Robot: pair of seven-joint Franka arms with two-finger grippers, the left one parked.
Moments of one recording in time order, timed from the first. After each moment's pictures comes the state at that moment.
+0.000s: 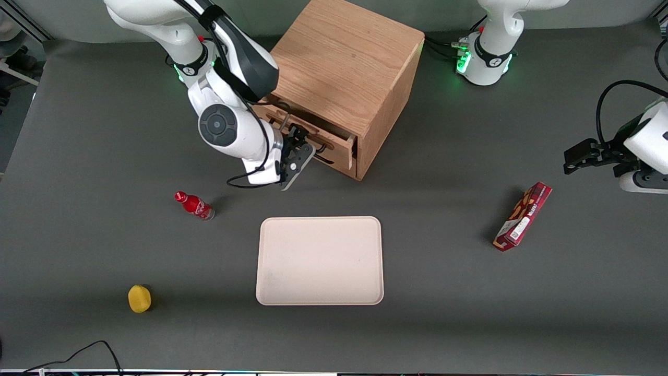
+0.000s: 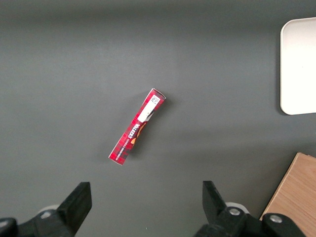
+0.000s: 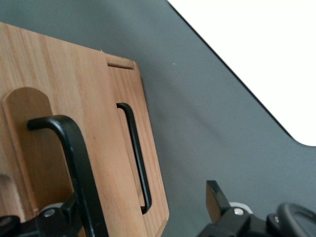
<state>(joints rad) 0.27 0.33 0.35 -1.76 0.22 1.95 -0.29</state>
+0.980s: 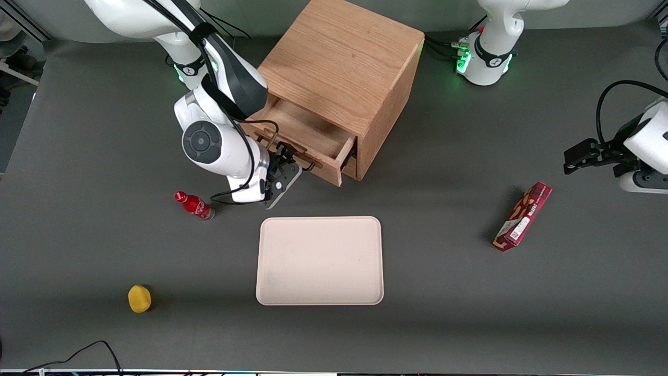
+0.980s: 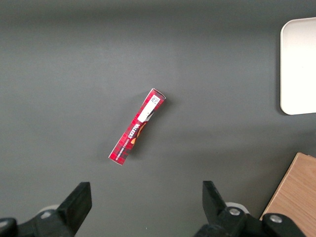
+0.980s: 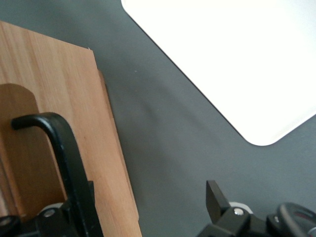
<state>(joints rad) 0.23 0.38 0.34 -1.69 0.14 1.95 -0.29</state>
